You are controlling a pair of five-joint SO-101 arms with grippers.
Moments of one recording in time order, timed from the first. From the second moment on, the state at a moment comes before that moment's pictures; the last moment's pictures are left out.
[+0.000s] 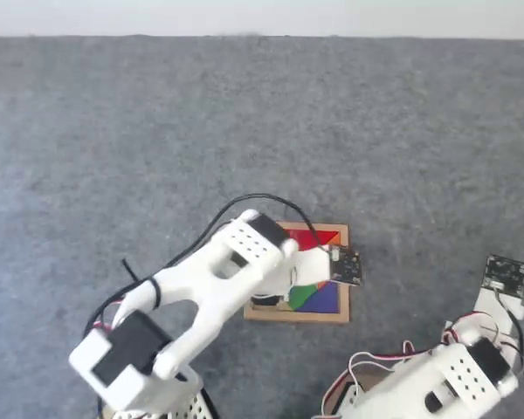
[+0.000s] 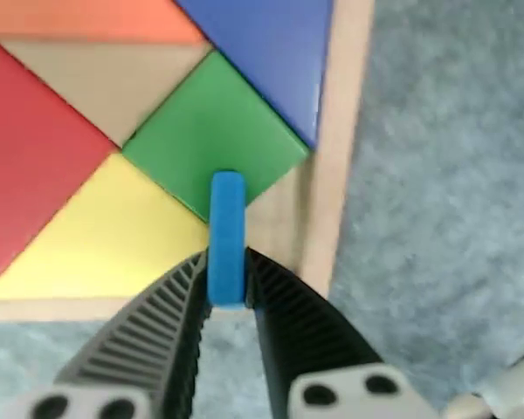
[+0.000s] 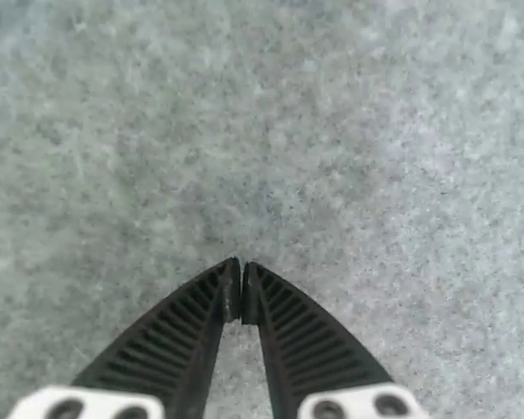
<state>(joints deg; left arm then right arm) 34.5 0.5 38.6 71.0 -46.1 52.4 -71.9 88.6 58.3 35.4</state>
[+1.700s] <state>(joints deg) 31.6 -12.3 42.5 69.7 -37.1 52.4 -71.9 89.2 58.3 35.6</state>
